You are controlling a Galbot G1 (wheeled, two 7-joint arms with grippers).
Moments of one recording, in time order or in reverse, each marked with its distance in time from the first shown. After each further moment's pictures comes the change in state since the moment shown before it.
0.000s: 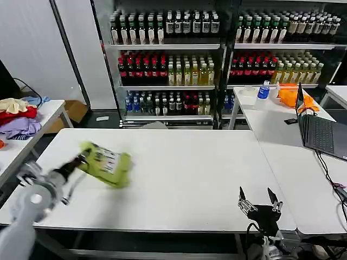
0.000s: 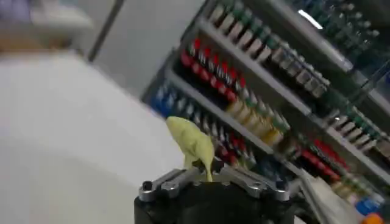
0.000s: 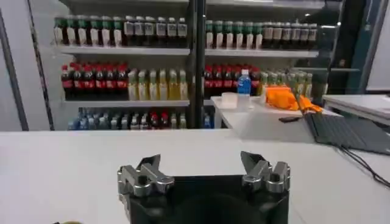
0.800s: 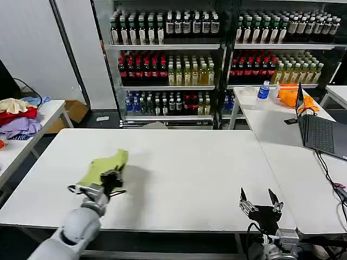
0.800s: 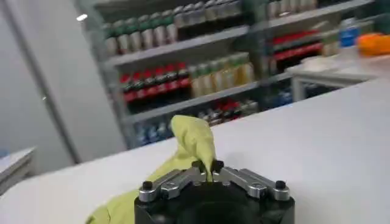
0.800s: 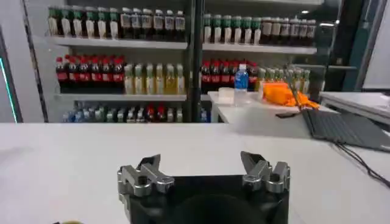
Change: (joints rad) left arm 0.026 -0.022 0.503 -0.053 0.913 -0.240 0.053; right arm 0.005 0.000 0.008 -0.033 -0.005 -0.007 -0.001
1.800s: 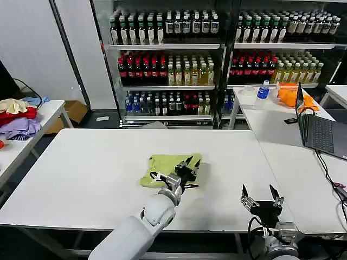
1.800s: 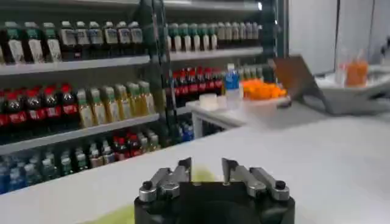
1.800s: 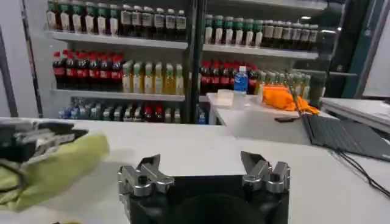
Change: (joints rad) left arm -0.337 -0.381 0.407 0.237 0.010 -0.001 -0.053; right arm 0.064 -0.050 0.010 -0.057 0.013 -0.004 -0.008
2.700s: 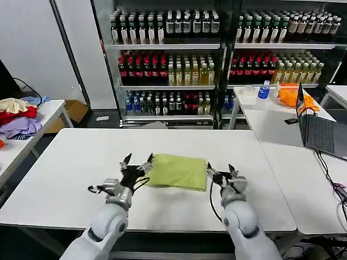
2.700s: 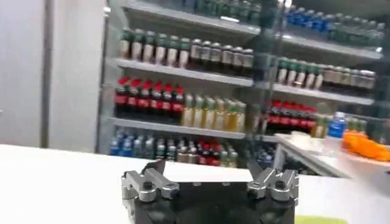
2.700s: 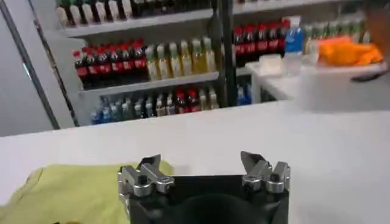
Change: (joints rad) left arm 0.328 0.163 -0.421 -0.281 -0.184 -0.069 -0.087; right arm 0.564 0.109 -0.279 -0.468 0.223 -0.096 0.119
